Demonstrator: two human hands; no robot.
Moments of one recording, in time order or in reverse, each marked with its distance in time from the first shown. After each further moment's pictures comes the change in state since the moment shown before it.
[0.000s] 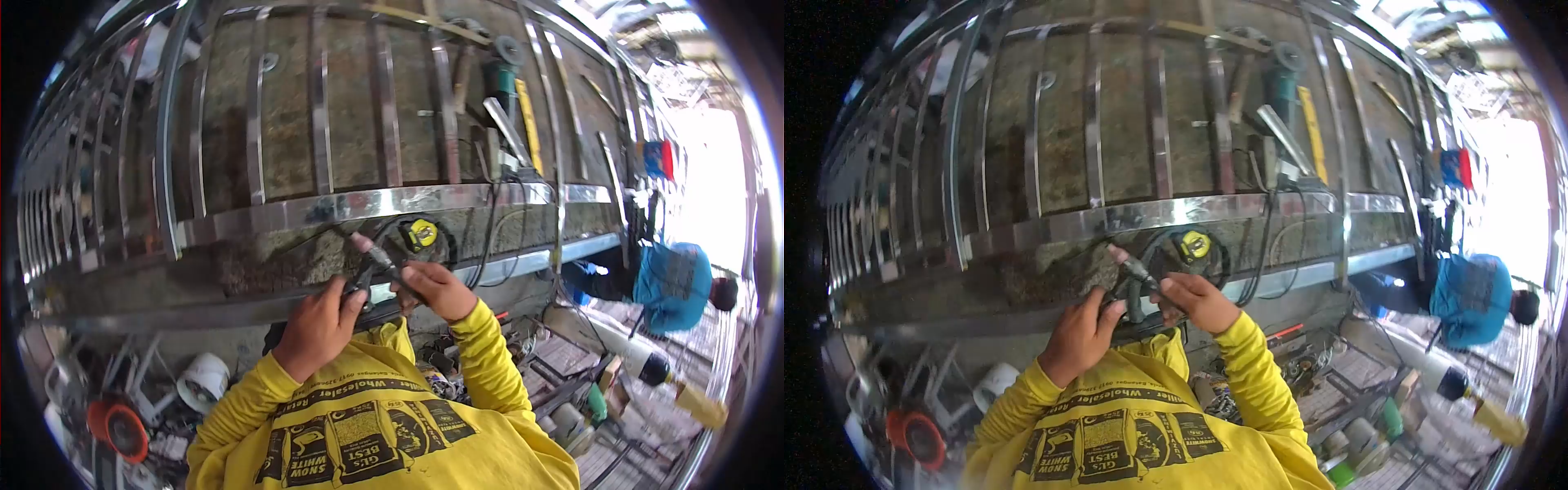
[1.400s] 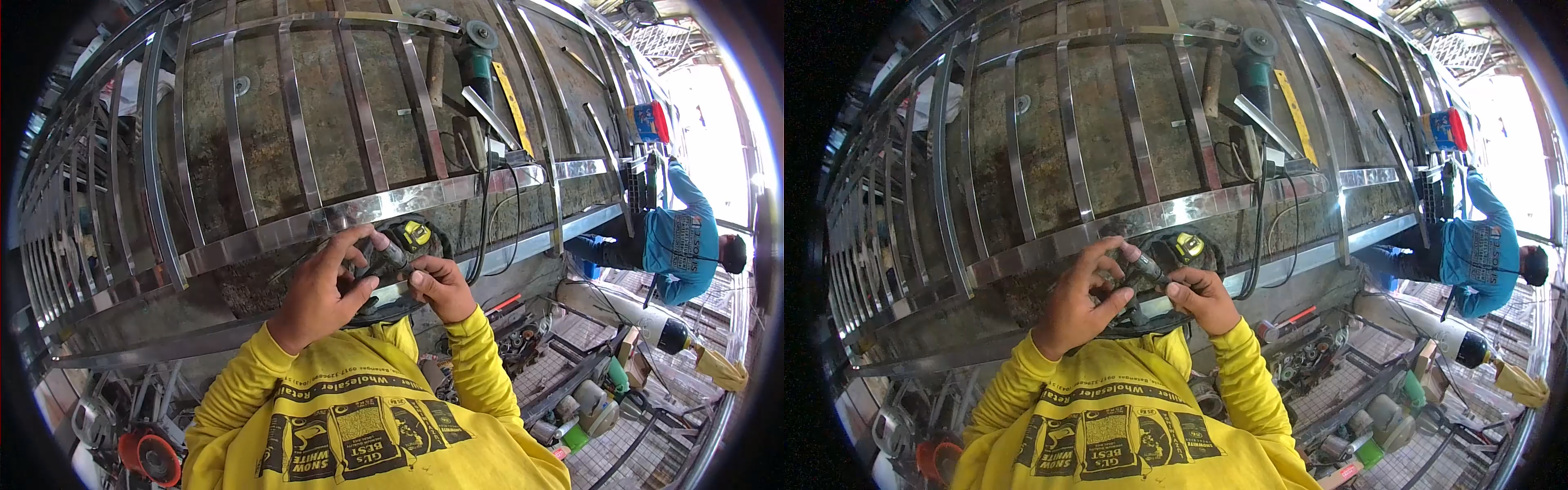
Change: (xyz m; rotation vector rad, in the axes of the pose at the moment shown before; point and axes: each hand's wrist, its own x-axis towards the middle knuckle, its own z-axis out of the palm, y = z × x) left_hand 0.062 0.019 -0.027 -0.240 -0.092 0.274; right_hand -0.005 0.027 0.002 0.249 0.268 -0.303
